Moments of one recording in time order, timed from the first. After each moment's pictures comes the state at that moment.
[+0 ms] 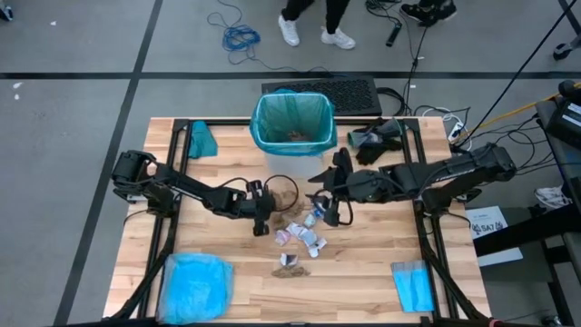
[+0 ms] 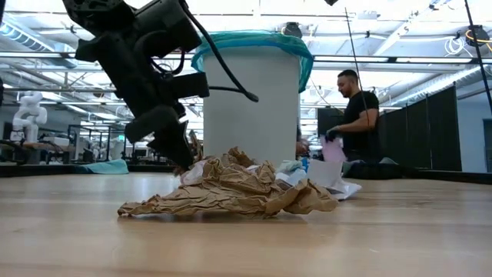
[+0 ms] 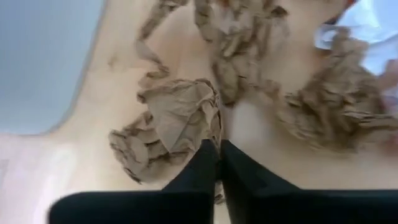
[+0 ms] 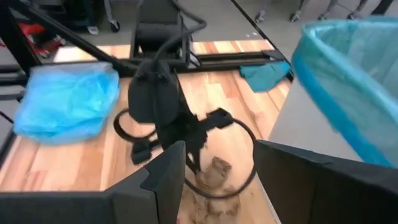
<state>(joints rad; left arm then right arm) -0.15 1.64 0.77 -0.14 -0.31 -0.17 0.23 1.35 1.24 -0.39 0.42 0.17</state>
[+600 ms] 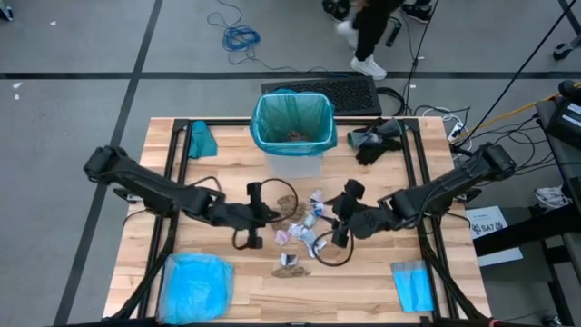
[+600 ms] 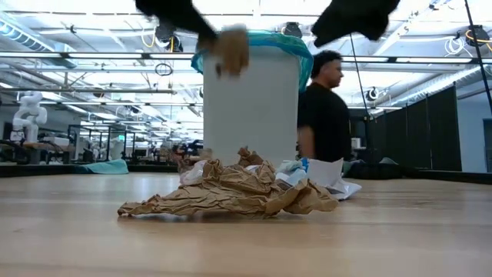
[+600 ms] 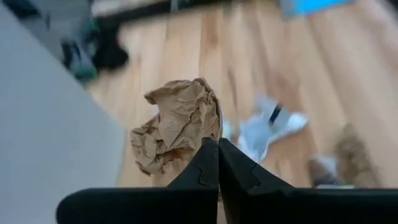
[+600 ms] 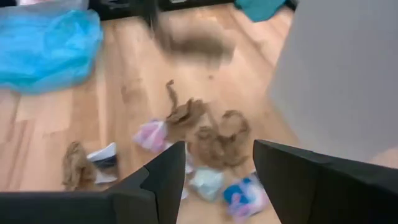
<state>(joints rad) -0.34 1.34 0.98 -0.25 -0.42 0.00 0.43 1.35 0.98 -0.37 0.61 0.50</state>
